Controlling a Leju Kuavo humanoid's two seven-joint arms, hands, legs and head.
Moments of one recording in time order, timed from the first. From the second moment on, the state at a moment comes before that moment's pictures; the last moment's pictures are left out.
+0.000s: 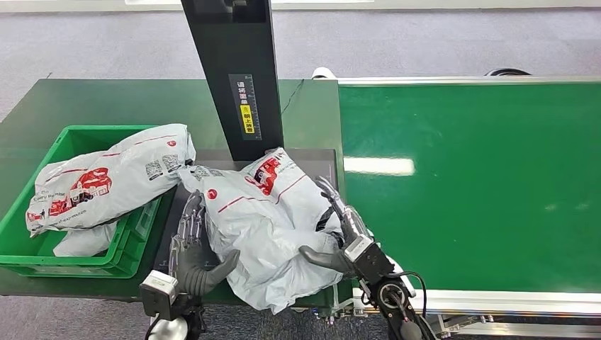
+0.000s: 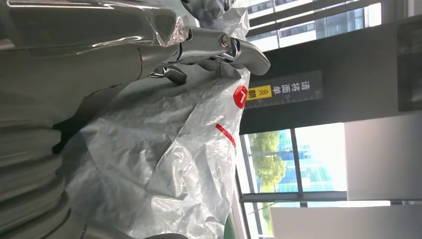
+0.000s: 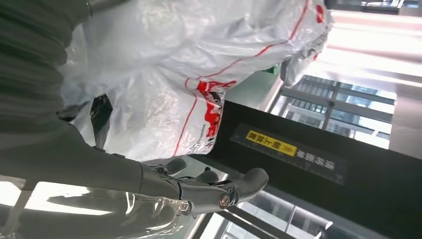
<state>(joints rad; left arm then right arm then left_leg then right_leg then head) 0.00 -0.16 -0.21 -1.37 -0.22 0.11 -0.70 -0.23 0.08 0.34 -1.14 0.27 0.15 -0.63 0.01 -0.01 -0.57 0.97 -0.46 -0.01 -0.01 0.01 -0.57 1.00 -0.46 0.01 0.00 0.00</state>
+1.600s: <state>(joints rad) 0.00 -0.11 -0.37 -1.45 -0.63 0.13 -0.52 -0.17 0.07 0.25 -1.26 0.30 0.16 -0.64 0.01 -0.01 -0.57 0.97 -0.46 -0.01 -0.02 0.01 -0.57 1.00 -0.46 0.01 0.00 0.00</state>
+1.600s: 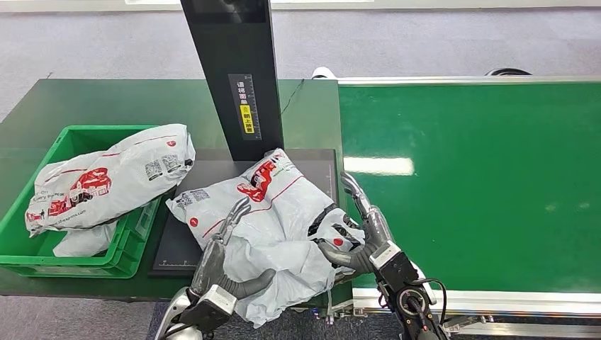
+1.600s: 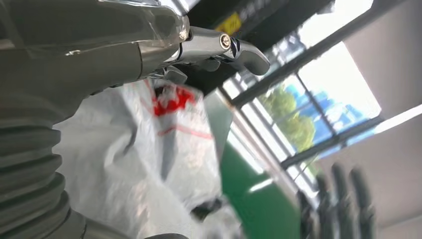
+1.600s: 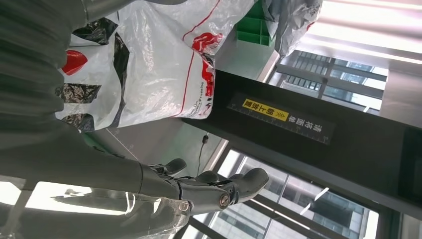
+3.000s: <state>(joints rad) -0.18 -0.16 -0.32 -1.06 -0.90 0.04 -0.17 -0.11 0.10 0.20 -1.28 0.38 0.14 -0.62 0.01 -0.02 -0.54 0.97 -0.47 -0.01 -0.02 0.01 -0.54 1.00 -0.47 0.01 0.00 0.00</state>
